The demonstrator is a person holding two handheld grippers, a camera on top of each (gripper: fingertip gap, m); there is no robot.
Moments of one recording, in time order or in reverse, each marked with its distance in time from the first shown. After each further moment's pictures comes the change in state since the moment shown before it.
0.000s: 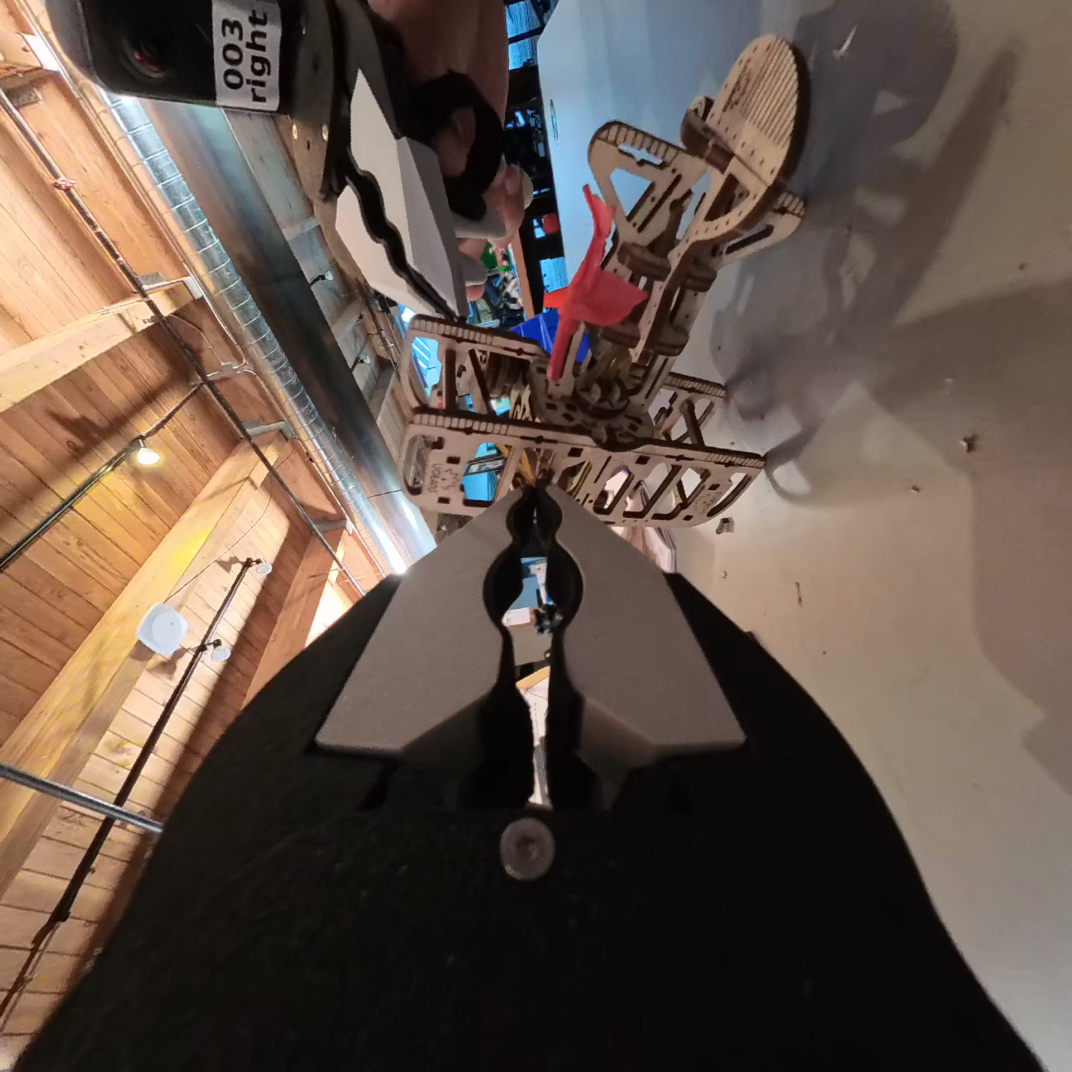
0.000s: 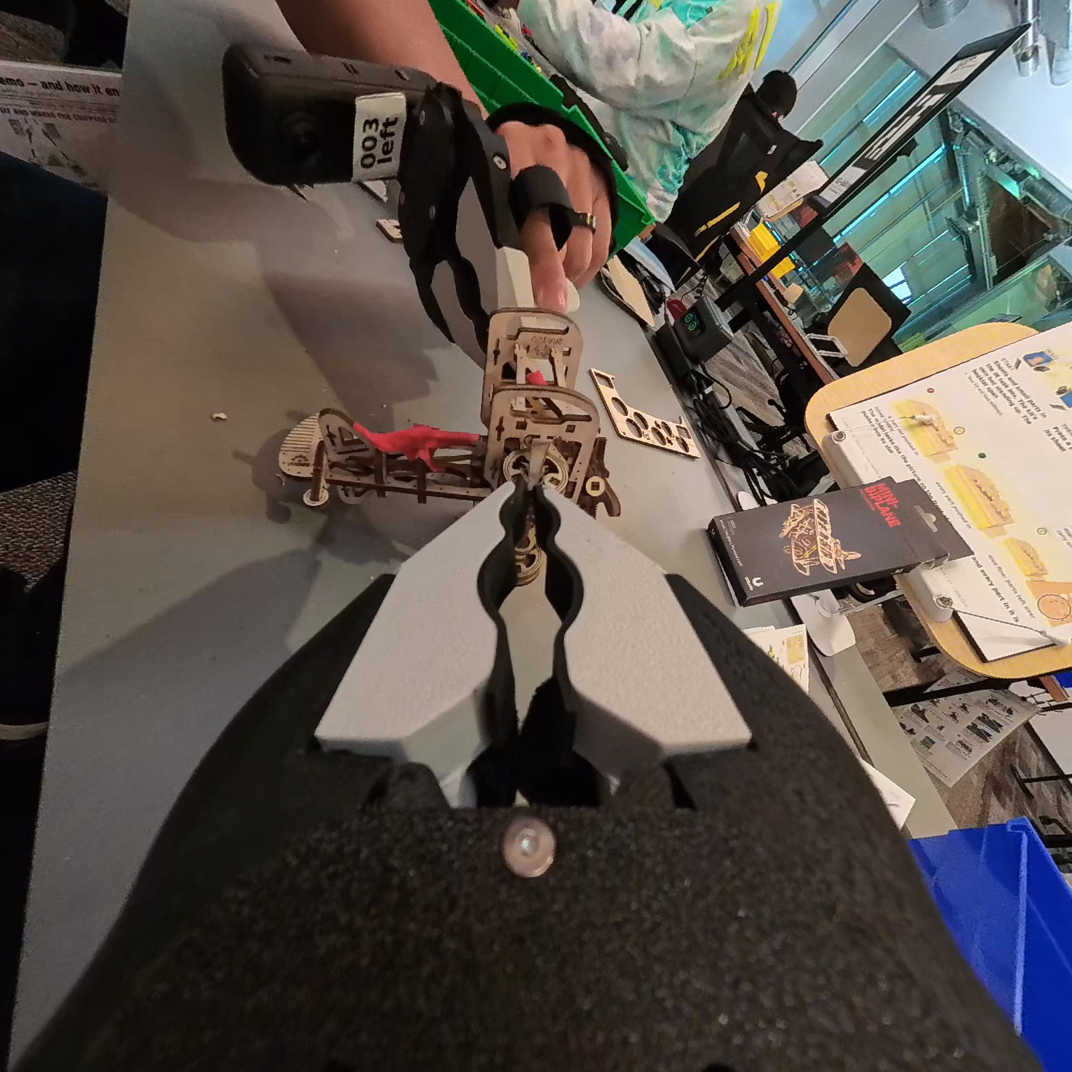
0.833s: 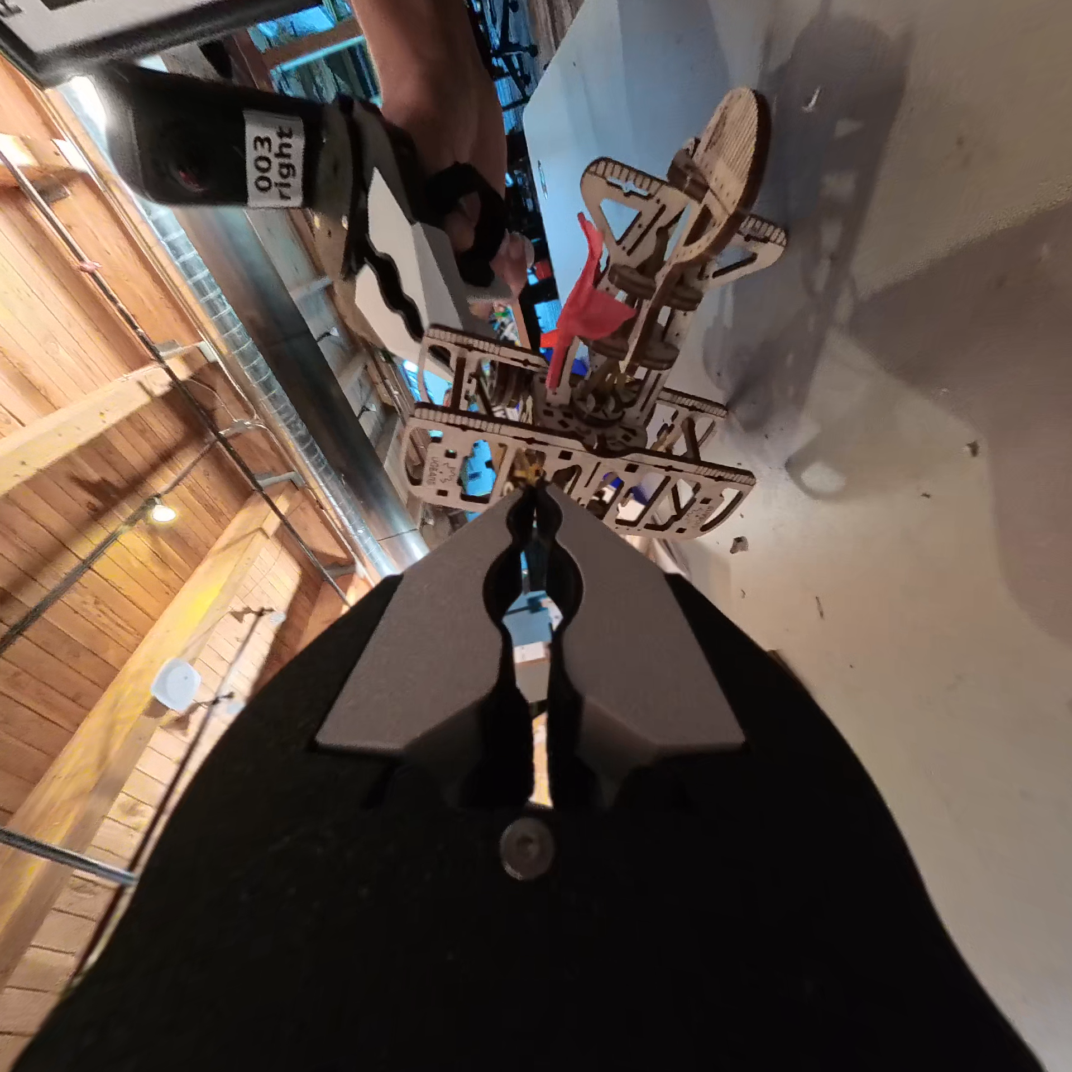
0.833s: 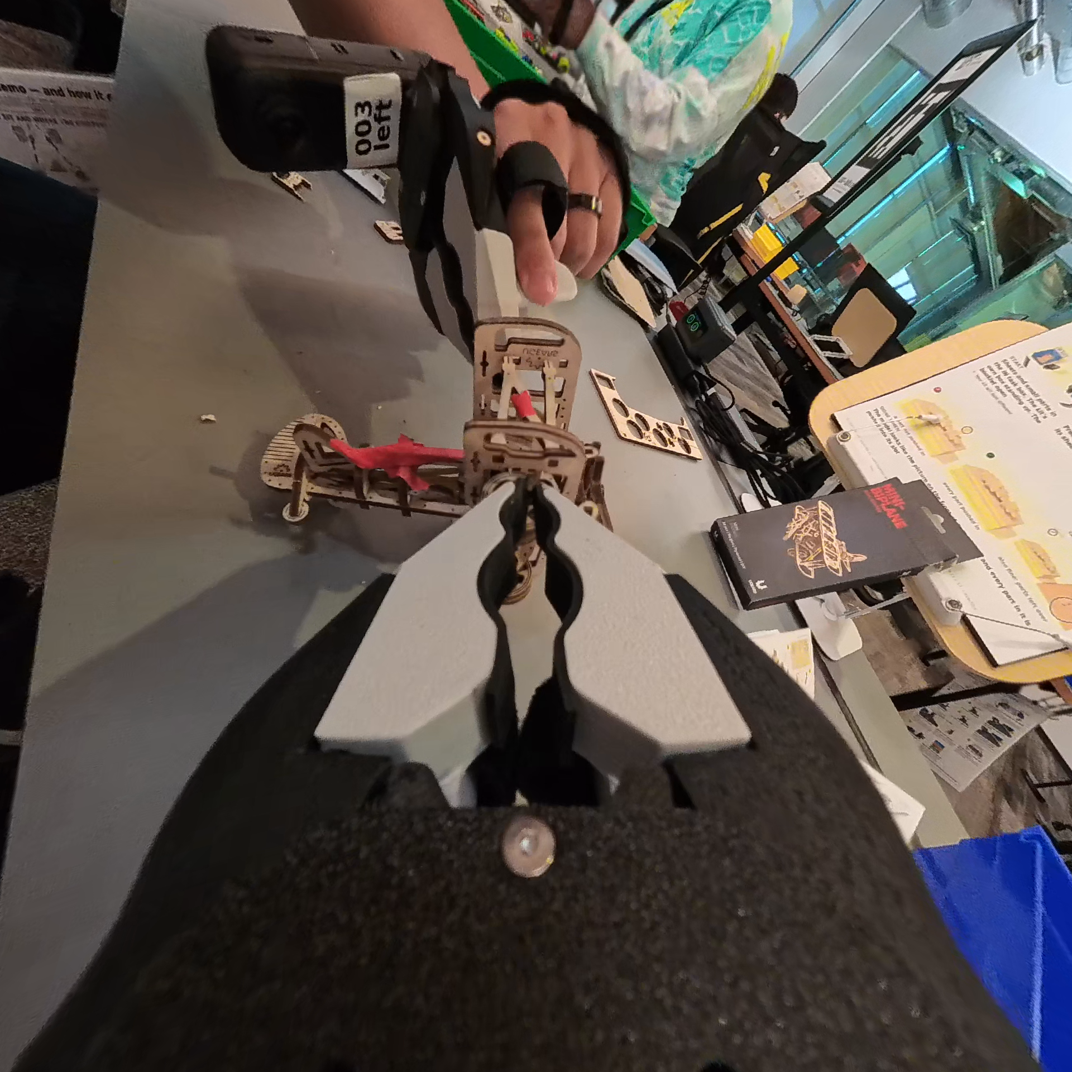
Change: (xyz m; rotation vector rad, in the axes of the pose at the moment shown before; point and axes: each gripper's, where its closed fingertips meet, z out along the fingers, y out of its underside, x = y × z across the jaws) left arm -0.004 -0.011 0.001 0.073 0.017 0.058; right arm 0.003 0.001 0.005 0.007 -0.005 0.009
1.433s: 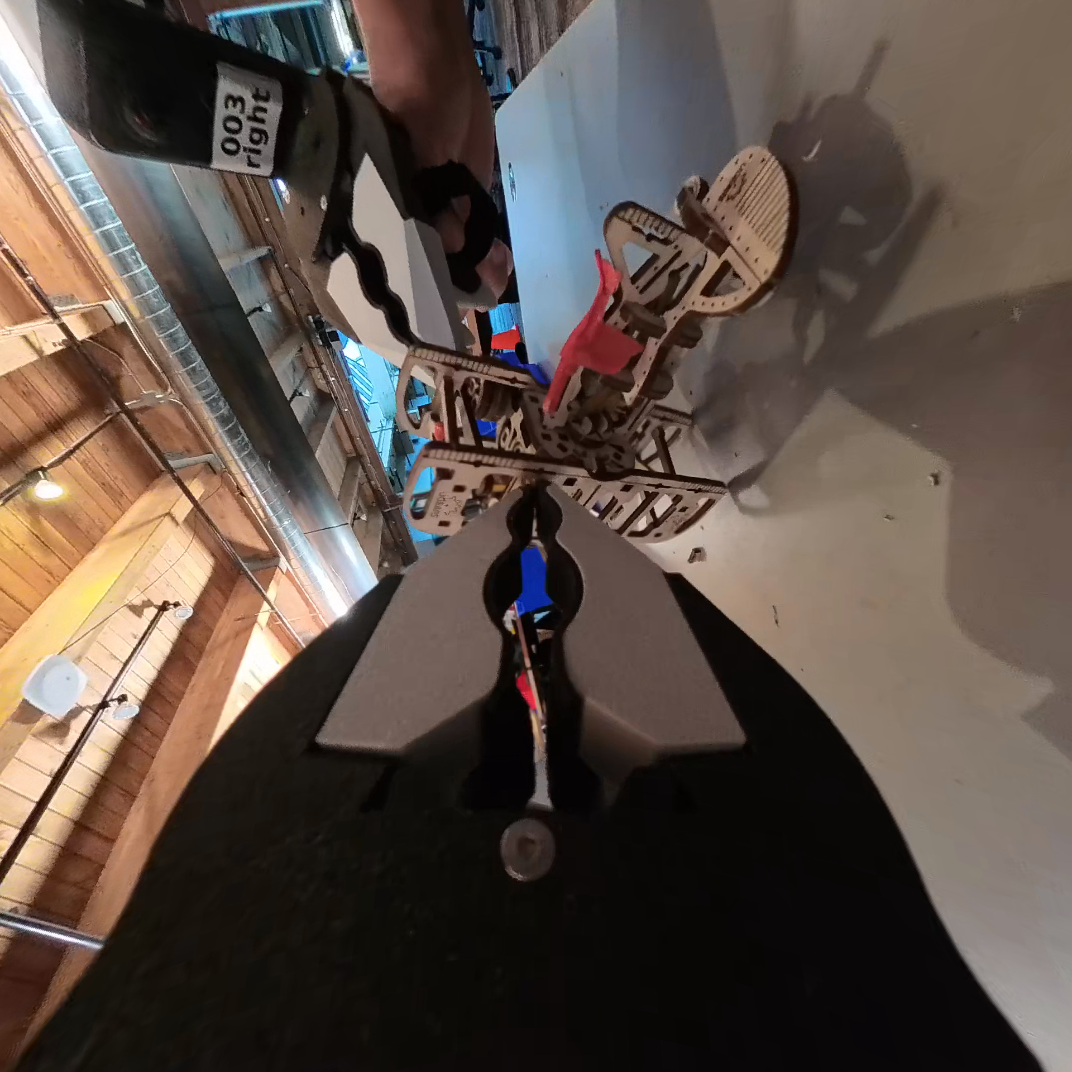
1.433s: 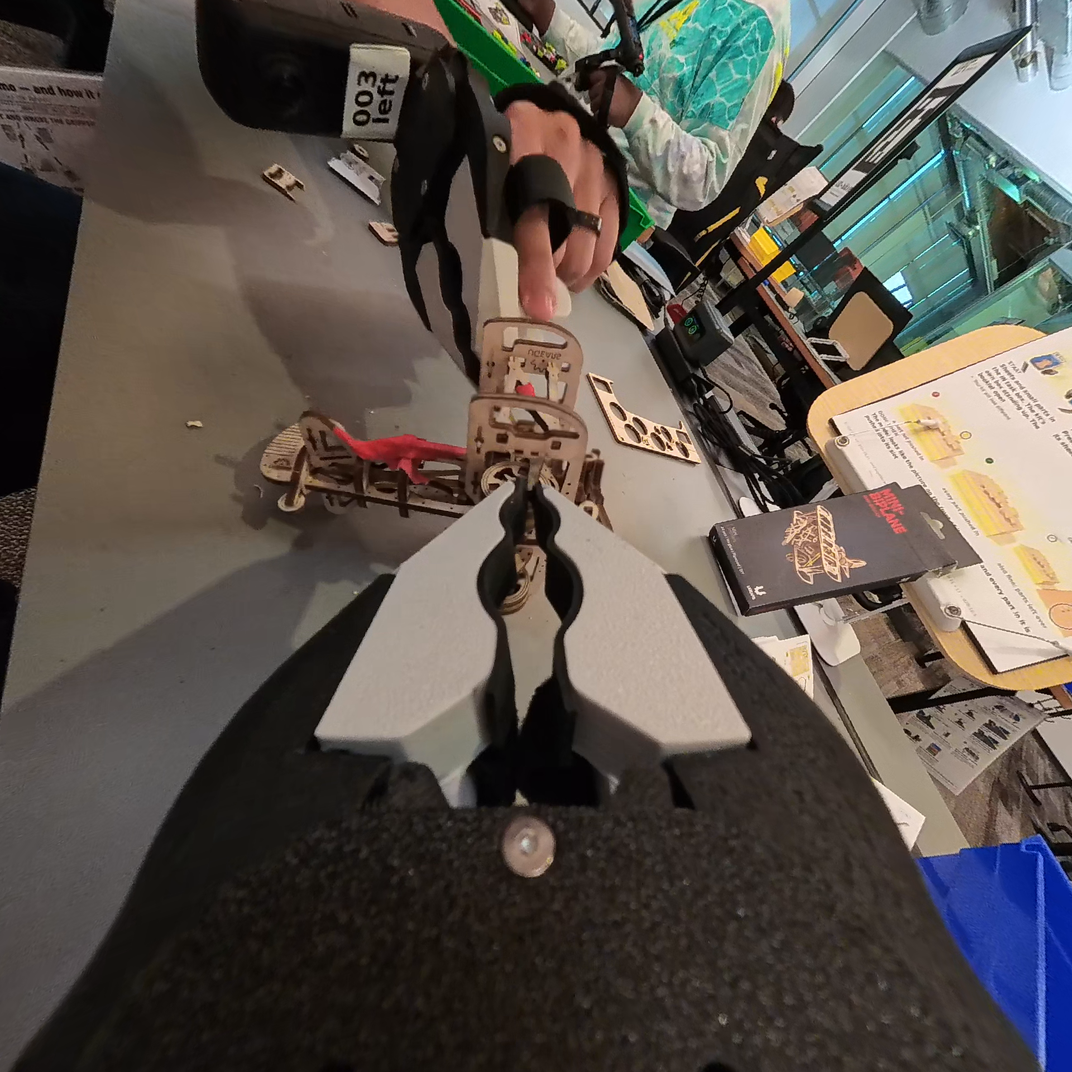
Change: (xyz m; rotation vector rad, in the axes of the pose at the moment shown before) left arm 0.005 -0.001 -0.001 0.008 0.087 -0.118; right arm 0.001 -0.001 0.007 0.002 0.003 -0.005
